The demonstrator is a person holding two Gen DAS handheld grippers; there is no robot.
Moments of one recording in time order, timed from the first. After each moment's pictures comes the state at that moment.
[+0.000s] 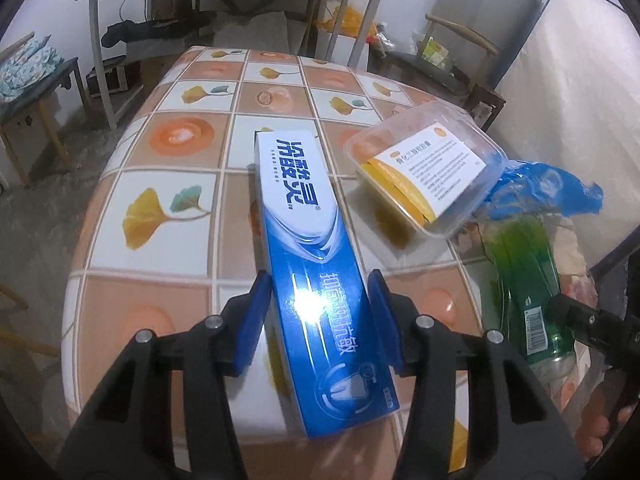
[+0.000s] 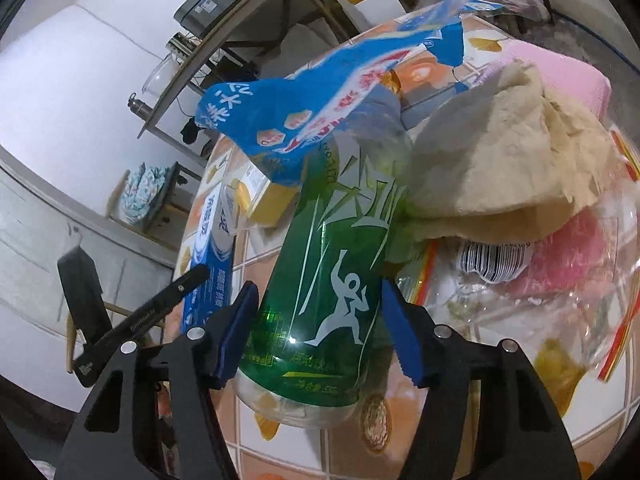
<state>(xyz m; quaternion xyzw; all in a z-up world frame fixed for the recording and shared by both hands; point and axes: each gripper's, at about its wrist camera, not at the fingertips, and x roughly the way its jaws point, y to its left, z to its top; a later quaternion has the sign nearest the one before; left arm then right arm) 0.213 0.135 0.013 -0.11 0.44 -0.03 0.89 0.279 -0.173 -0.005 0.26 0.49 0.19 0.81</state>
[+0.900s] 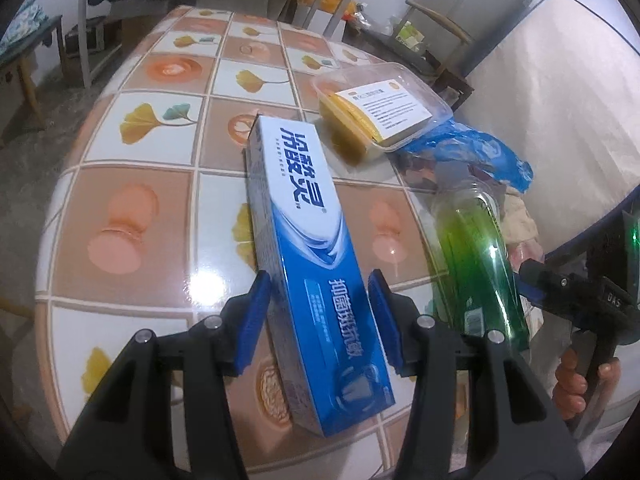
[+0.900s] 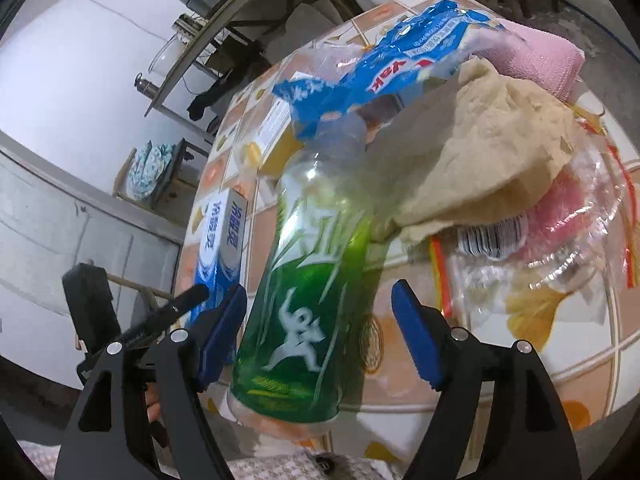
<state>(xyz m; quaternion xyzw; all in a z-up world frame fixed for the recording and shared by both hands) 0.156 0.137 0.008 -0.17 0.48 -0.09 0.86 0.250 -0.177 0.003 0.25 0.53 0.21 0.78</state>
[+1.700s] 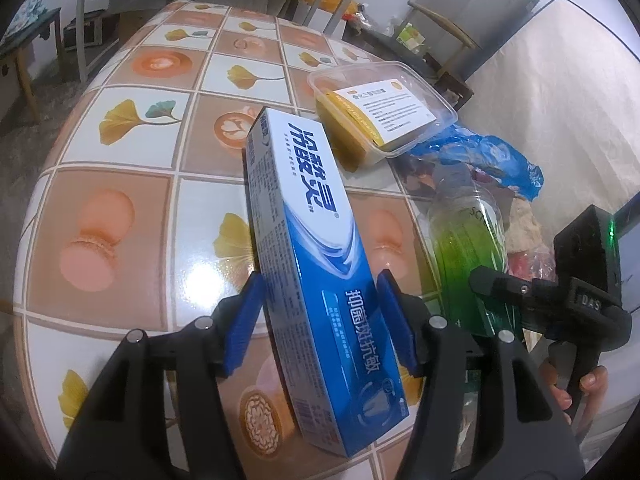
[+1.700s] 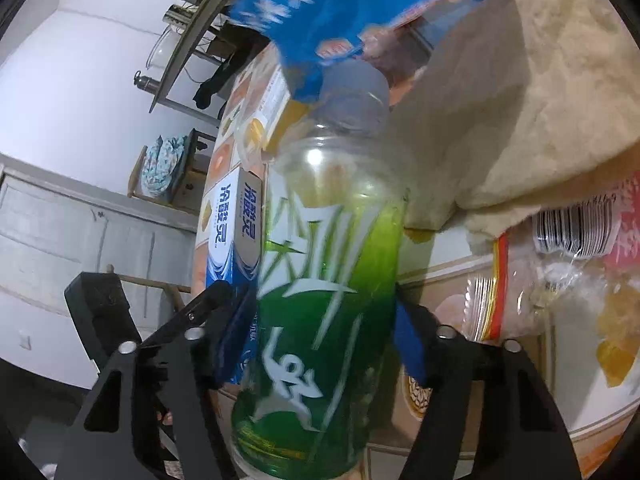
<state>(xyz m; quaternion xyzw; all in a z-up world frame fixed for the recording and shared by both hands) 0.173 0.129 0.000 -0.18 0.48 -0.10 0.86 0.274 -0.142 -0.037 0.31 0.56 0.24 0.73</state>
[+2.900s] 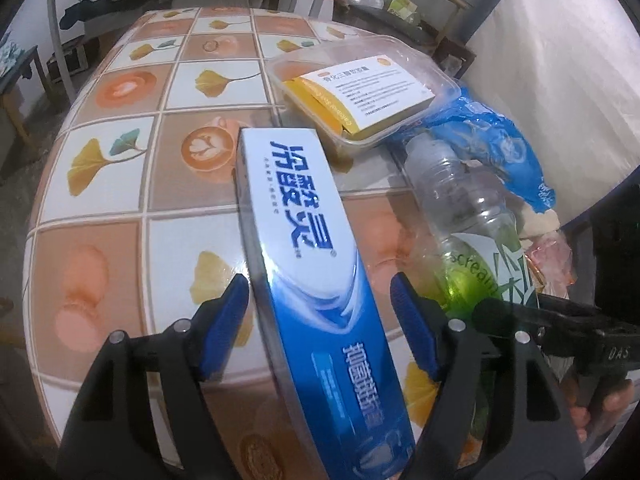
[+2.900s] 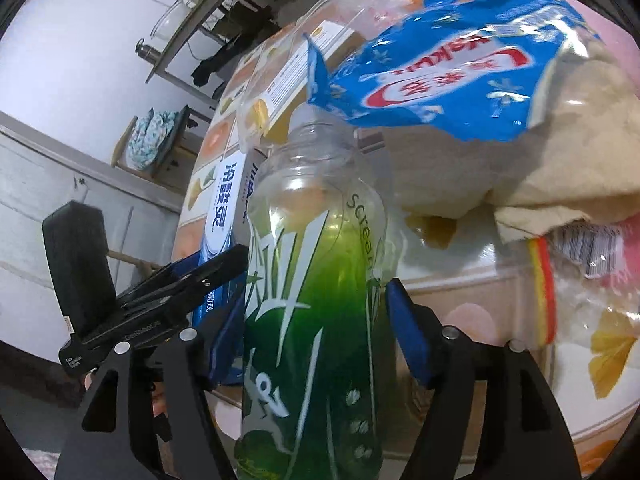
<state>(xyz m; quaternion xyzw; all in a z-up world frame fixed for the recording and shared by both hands) 0.209 0.107 -0.002 -0.10 0.51 -0.10 0.85 0.277 -0.123 -0.026 0.22 0.57 0.24 0.76</state>
